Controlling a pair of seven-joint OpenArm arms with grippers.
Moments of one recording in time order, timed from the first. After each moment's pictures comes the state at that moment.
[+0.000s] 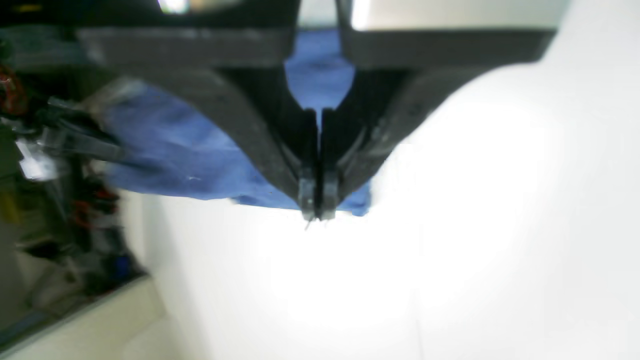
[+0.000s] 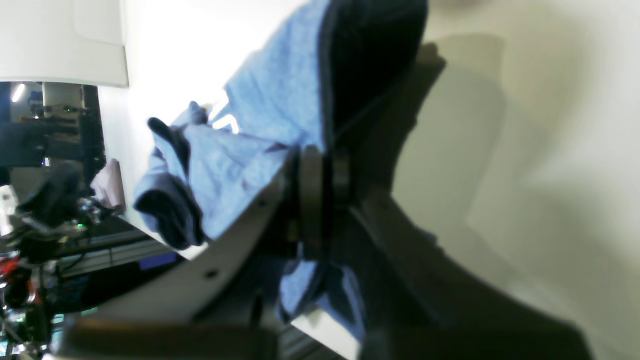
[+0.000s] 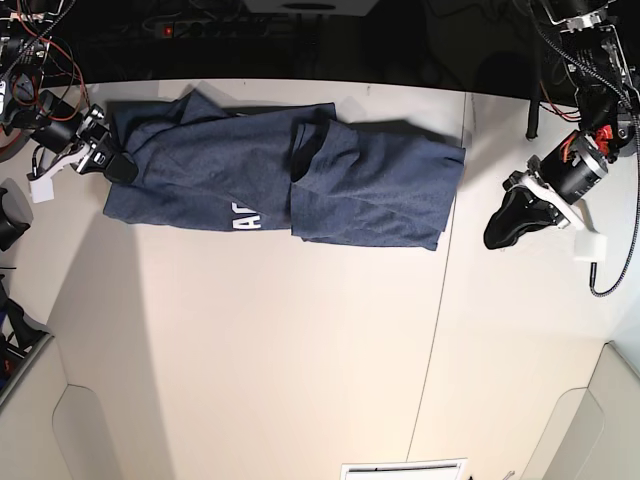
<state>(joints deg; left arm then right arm) 10.7 -9.4 -32.0 89.0 -50.5 -38.7 48.2 -10.2 17.0 25.7 71.2 65.5 31.3 -62.1</state>
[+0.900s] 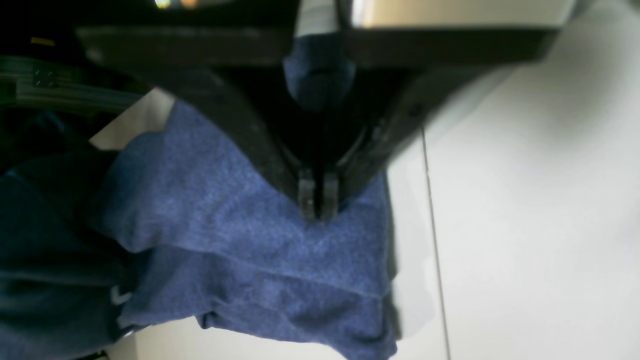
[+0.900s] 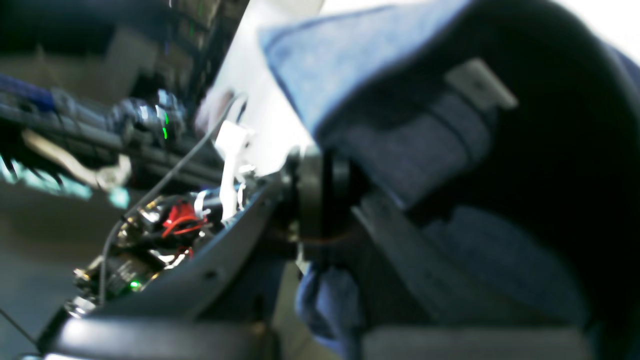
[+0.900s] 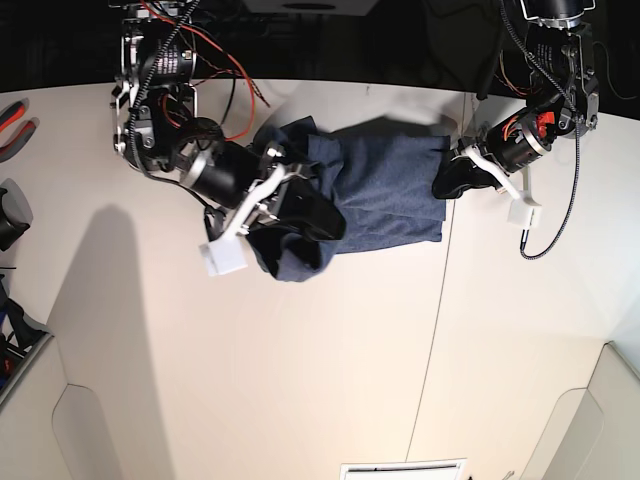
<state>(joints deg) 10.6 -9.4 -20.6 74.8 -44.9 -38.5 43.1 -7.3 -5.0 -1.1 94.0 50.7 31.5 -54.9</state>
